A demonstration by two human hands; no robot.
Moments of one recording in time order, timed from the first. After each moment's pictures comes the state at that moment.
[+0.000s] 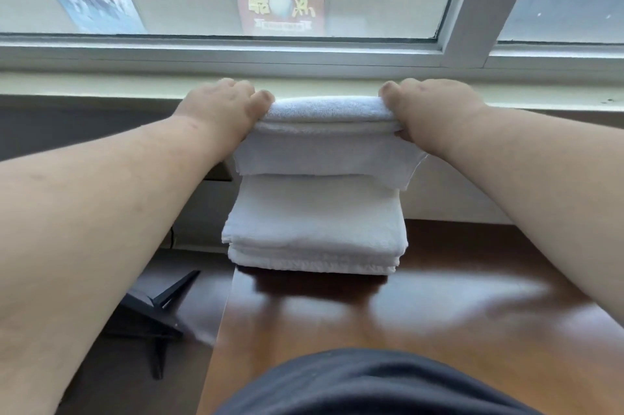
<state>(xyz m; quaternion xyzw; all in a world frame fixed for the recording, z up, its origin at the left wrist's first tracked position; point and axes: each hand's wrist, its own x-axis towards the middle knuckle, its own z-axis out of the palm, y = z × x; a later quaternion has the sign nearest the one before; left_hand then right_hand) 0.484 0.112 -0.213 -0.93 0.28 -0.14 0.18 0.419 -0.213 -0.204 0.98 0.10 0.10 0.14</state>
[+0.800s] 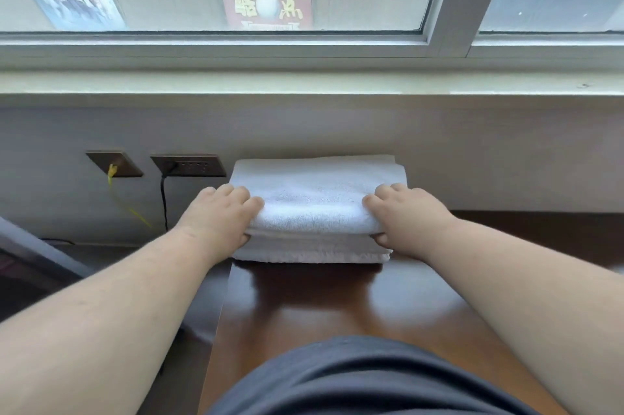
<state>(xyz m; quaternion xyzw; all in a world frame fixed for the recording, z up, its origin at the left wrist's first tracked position) 0.389 0.143 -0.341 -0.93 0.31 -0.04 0.19 0.317 -0.187 -0.333 0.98 0.14 -0.02 0.12</state>
